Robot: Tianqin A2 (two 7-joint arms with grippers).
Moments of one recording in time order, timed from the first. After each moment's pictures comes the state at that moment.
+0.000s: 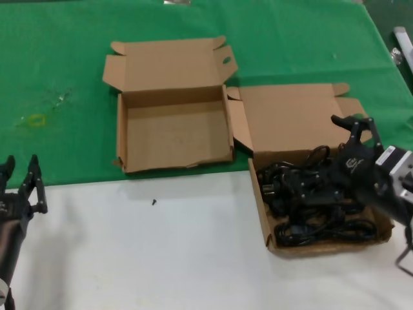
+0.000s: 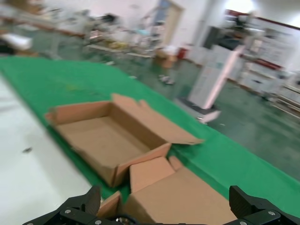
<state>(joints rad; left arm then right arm) 0.00 -0.30 1.60 -1.60 -1.80 0.00 0.00 0.05 0.71 -1.67 1.65 1.78 -0.34 0.00</state>
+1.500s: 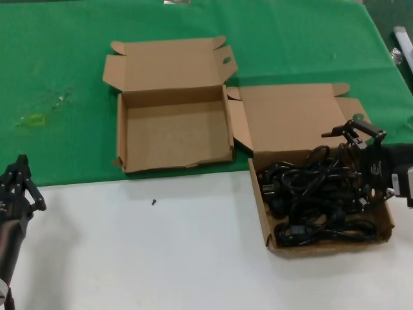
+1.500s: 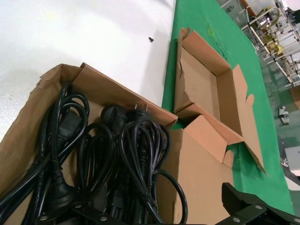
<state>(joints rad) 0.00 -0.30 1.60 -1.60 -1.80 0.00 0.00 0.55 0.86 -1.83 1.20 1.68 -0.99 -0.74</state>
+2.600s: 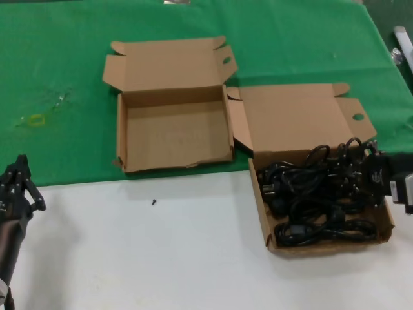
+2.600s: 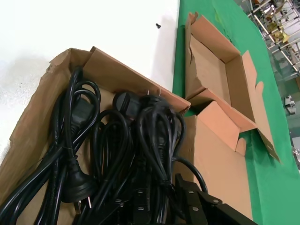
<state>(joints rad) 0.00 -0.30 1.60 -1.60 -1.80 0.00 0.00 0.54 0.84 -1.84 1.15 1.67 -0.96 -0.76</state>
